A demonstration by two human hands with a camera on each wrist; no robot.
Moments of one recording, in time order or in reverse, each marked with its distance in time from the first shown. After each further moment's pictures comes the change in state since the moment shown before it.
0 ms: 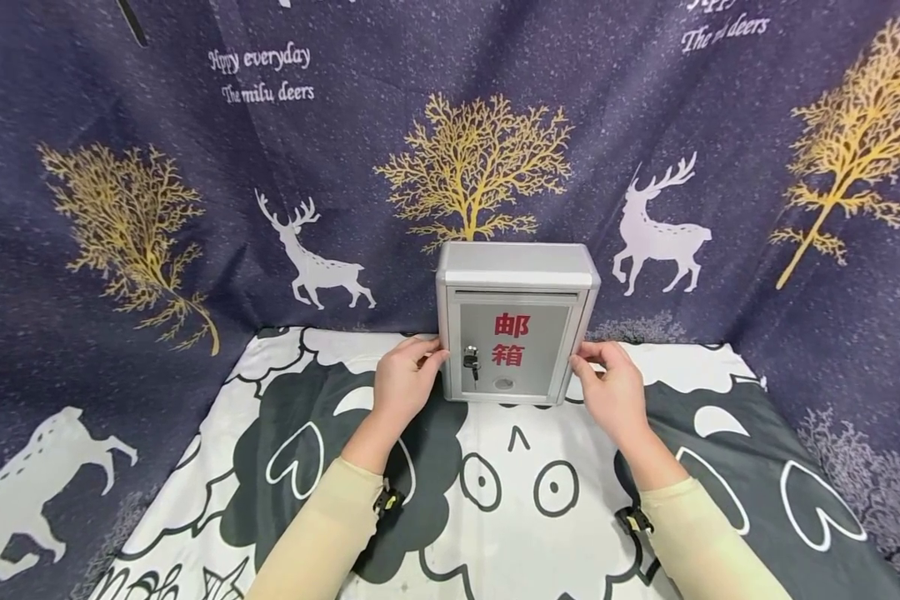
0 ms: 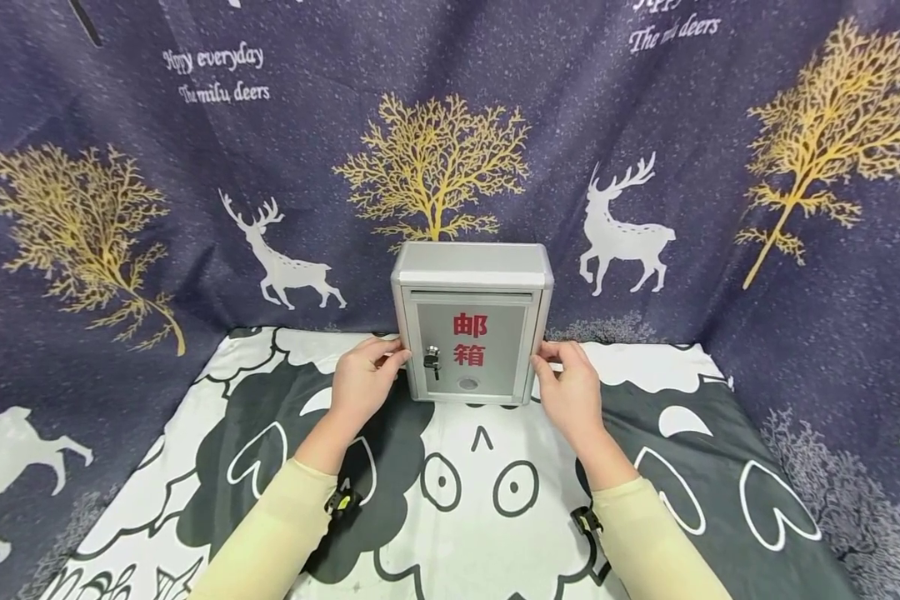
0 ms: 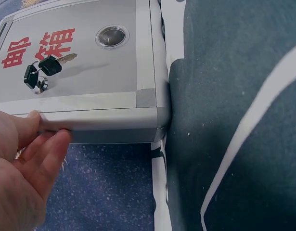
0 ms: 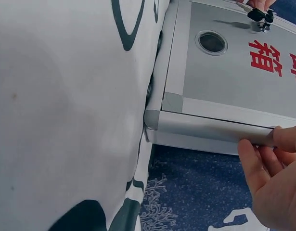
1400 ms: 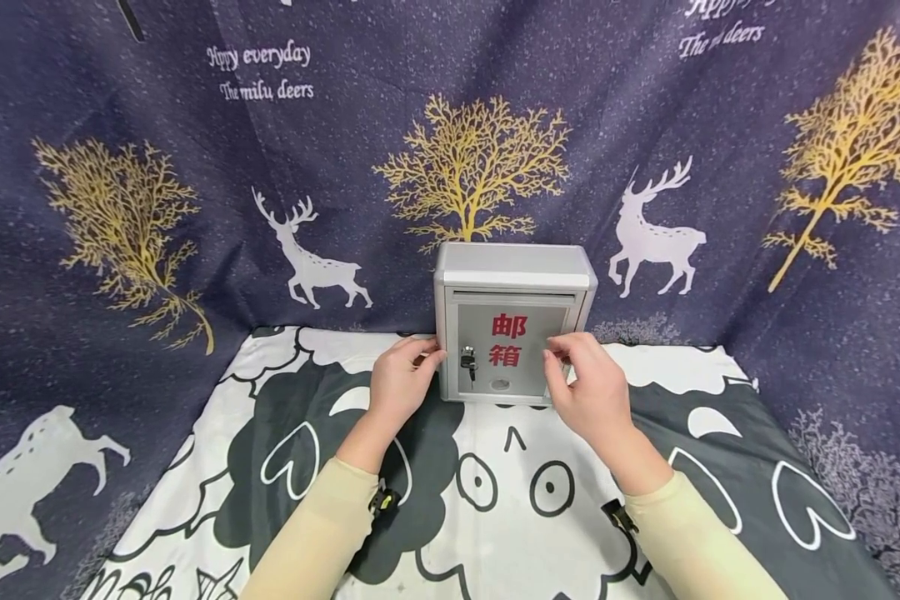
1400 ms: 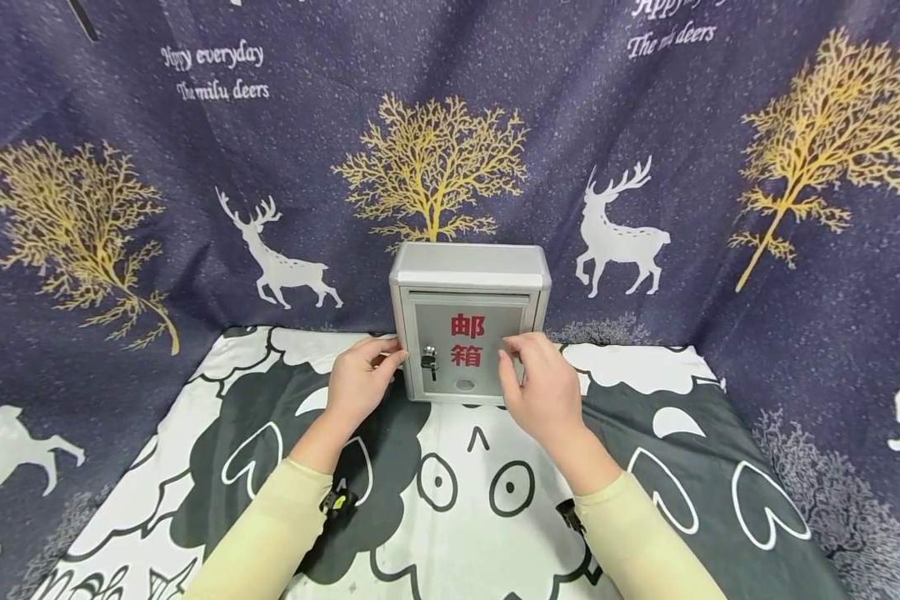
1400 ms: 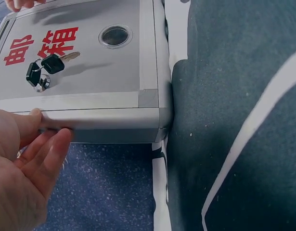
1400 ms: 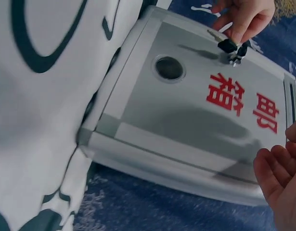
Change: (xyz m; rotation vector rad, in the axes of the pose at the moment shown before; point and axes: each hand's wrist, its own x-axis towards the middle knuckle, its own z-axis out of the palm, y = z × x) left_hand 0.000 0.000 -0.001 -0.024 -0.037 -0.050; right_hand -0.003 -0.045 0.006 -0.162 0.161 -0.638
